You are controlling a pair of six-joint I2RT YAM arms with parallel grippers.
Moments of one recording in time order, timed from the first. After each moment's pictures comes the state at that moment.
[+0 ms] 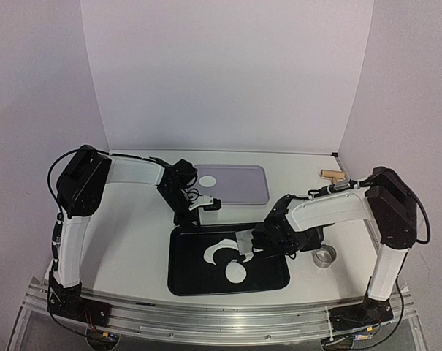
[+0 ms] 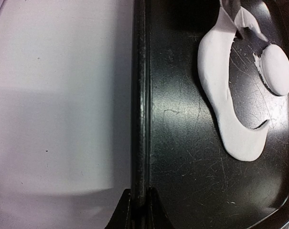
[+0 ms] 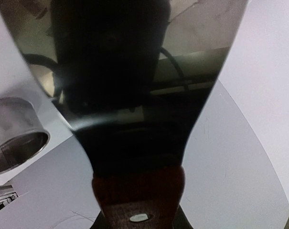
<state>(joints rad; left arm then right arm) -0.66 2.19 1.57 -0.73 0.50 0.76 0.99 1.89 1.15 -1.36 1.08 -0.25</state>
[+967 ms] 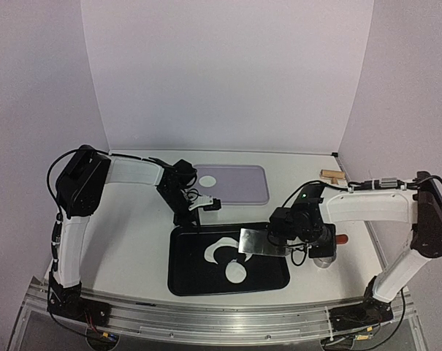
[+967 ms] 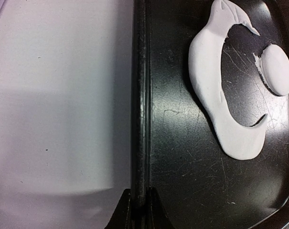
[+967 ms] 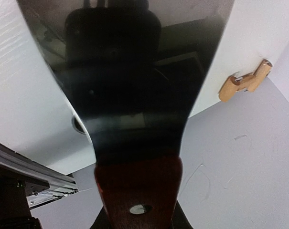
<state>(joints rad) -0.66 2.18 1.56 -0.71 0.49 0.75 0.98 1.62 1.11 -1.42 0.66 -0.27</state>
